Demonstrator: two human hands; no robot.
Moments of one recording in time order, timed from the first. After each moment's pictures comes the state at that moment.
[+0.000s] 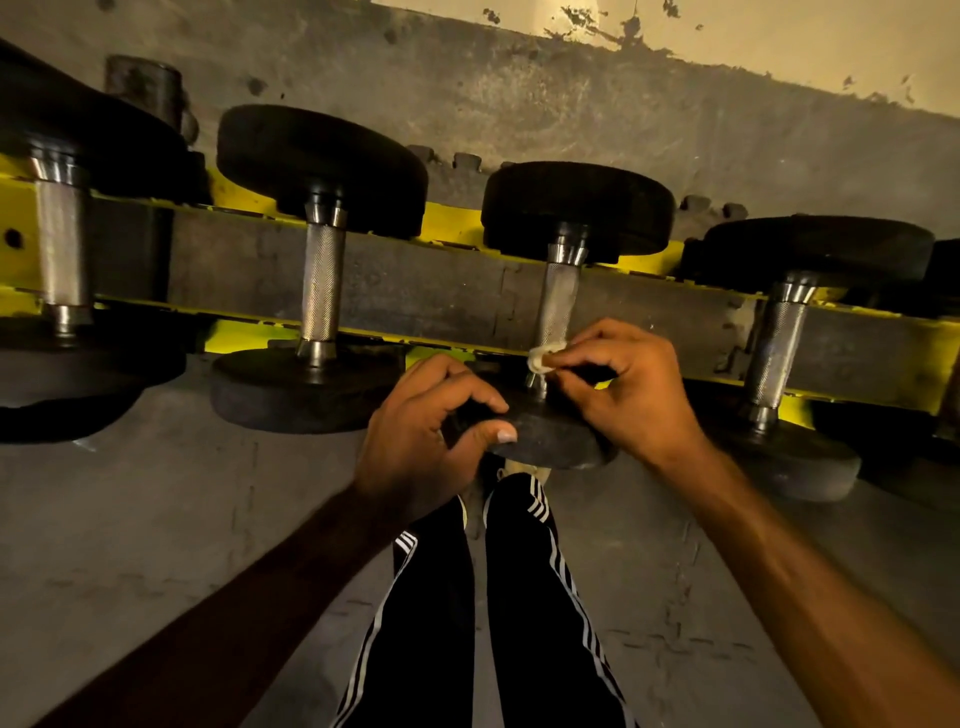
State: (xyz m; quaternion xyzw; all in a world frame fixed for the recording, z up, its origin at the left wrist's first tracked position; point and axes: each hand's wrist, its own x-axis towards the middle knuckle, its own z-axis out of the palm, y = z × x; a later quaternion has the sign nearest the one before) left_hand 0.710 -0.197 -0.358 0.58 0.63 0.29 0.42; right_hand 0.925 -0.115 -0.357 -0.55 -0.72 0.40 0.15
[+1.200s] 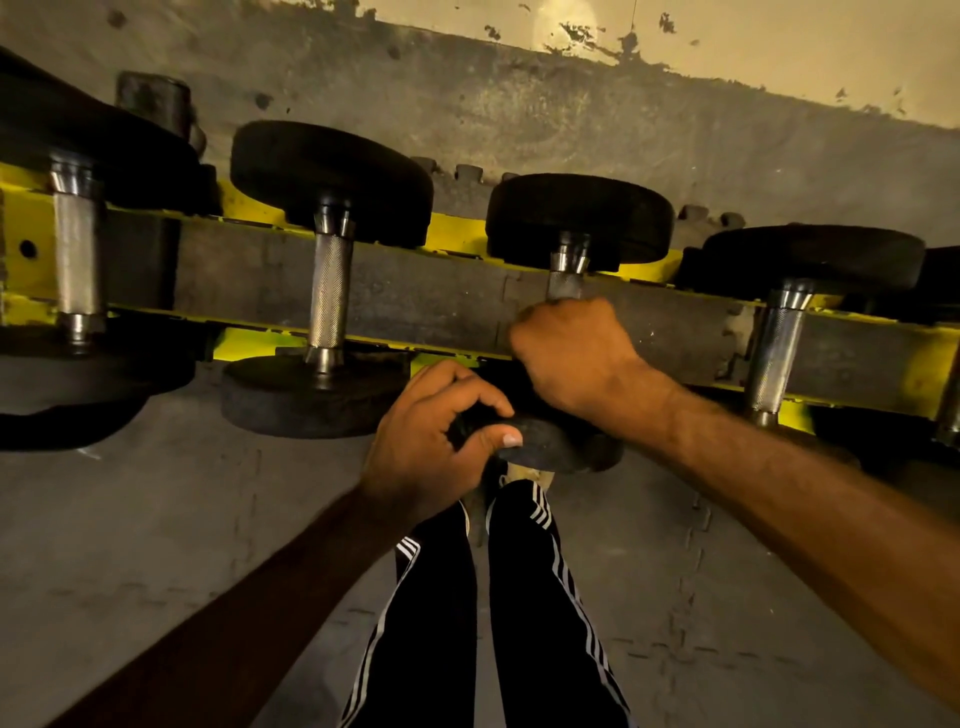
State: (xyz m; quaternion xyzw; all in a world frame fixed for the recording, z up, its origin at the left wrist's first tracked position) left_hand 0.710 -0.195 -0.357 0.57 0.63 0.30 0.44; right_hand 0.854 -0.074 -0.321 -0.36 -0.89 0.16 -0.24
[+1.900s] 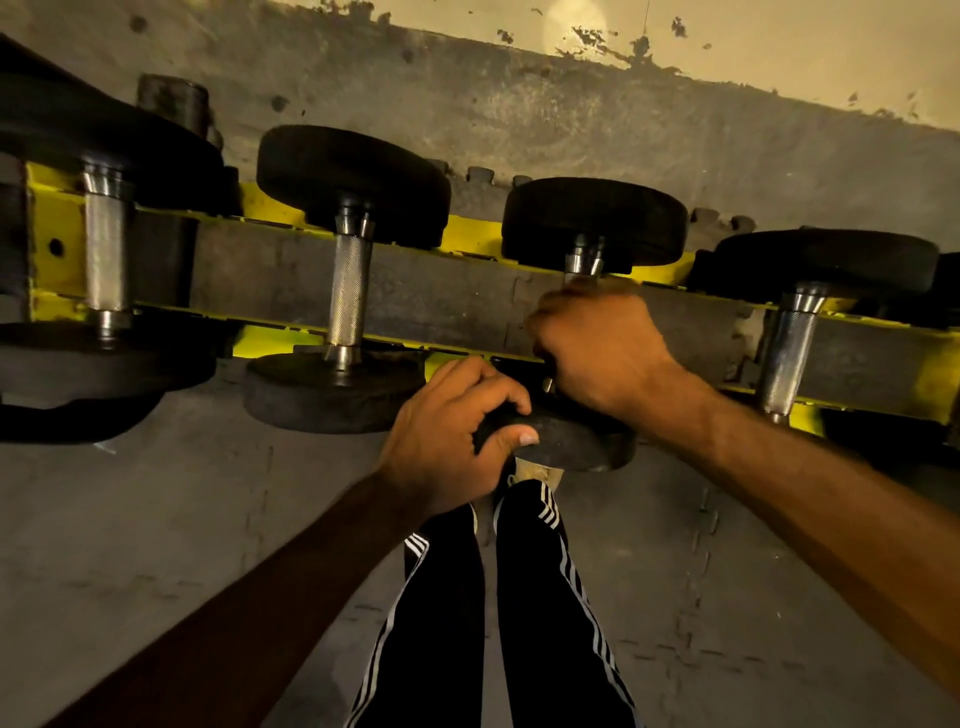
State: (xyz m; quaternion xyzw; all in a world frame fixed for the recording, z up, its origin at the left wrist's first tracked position) left_hand 0.708 -0.190 -0.348 0.65 0.60 0.25 0.38; right_hand 0.866 -0.070 -0.332 -0.38 -0.90 0.13 -0.19
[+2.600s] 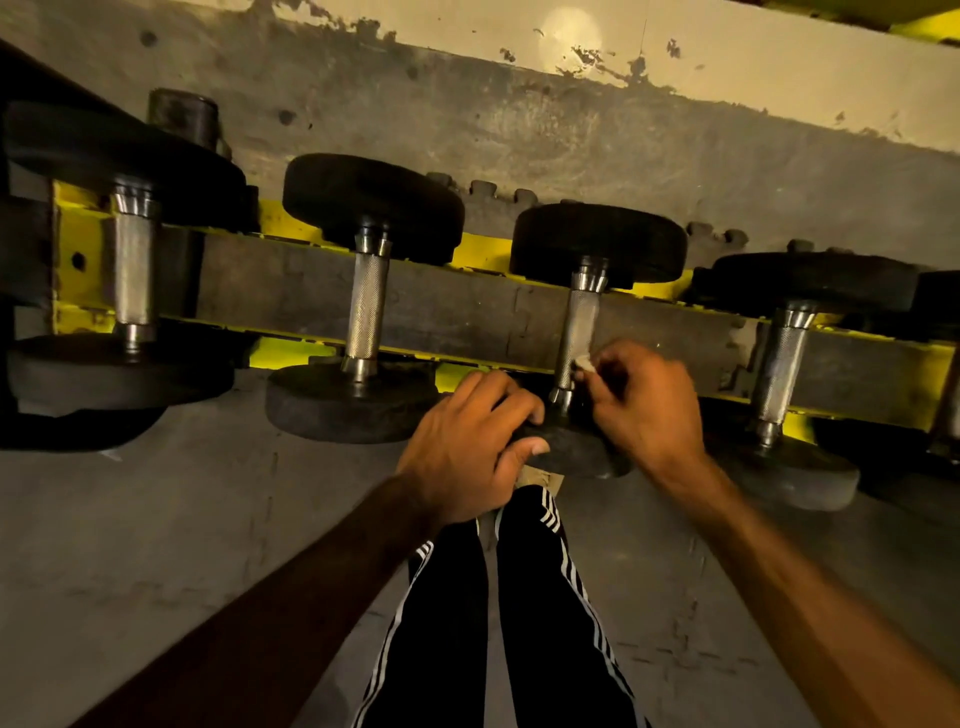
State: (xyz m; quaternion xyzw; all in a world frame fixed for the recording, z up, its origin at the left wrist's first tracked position) left_hand 0.706 -0.188 -0.344 0.73 0.57 0.18 0.34; right_hand 0.904 -0.118 -0.345 -0.69 -0.64 0.35 0.02
